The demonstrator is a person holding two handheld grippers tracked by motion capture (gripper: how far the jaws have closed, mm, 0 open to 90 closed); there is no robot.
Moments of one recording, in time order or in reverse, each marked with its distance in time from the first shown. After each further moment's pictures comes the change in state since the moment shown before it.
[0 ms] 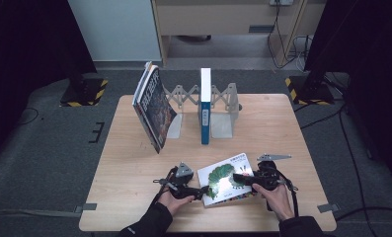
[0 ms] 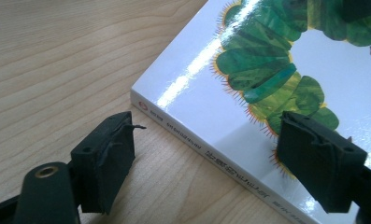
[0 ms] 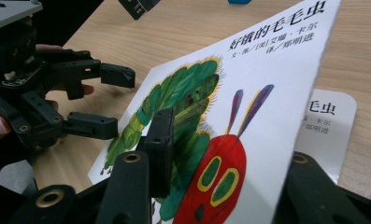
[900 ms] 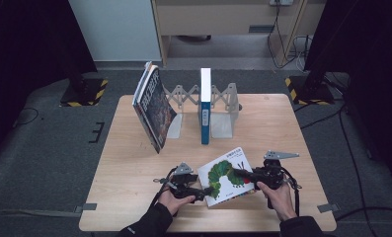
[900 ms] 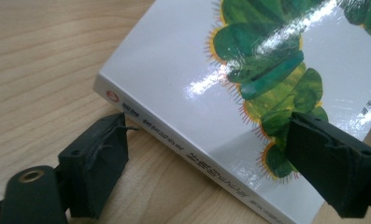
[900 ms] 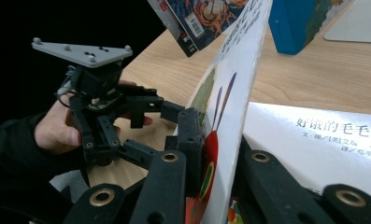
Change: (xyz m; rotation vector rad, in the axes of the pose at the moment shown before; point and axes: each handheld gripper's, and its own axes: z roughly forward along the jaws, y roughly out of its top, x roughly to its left) left arm 0.001 0.000 0.004 -0.019 -0.144 -0.080; right arm 0.012 0.012 -0.020 -0.124 0.173 -0.059
